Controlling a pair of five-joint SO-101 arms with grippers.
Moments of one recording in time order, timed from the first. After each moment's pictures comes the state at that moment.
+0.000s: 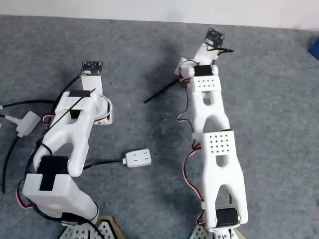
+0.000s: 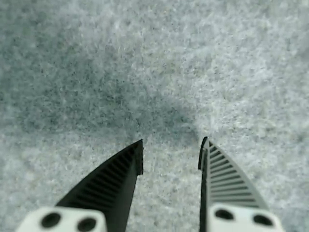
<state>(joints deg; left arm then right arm) -6.3 7.3 24.9 52.0 3.6 -12.2 73.1 -74.1 59.1 -28.1</state>
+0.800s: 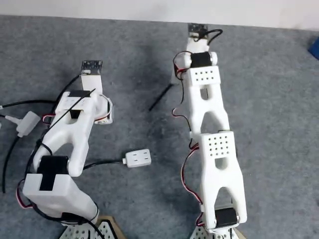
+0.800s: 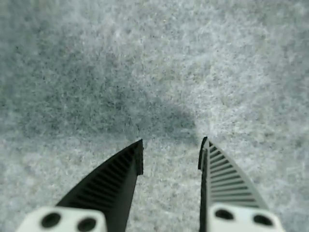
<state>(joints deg) -6.3 7.3 25.1 50.6 3.6 -15.2 62.6 -77.6 86.7 -11.6</state>
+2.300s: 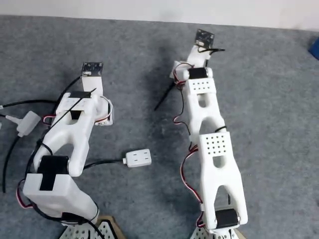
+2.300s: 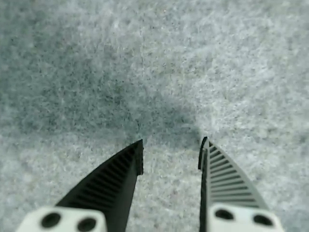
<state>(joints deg) -6.2 7.3 26.0 50.6 3.6 -15.5 76.1 -75.3 58.1 -21.4</state>
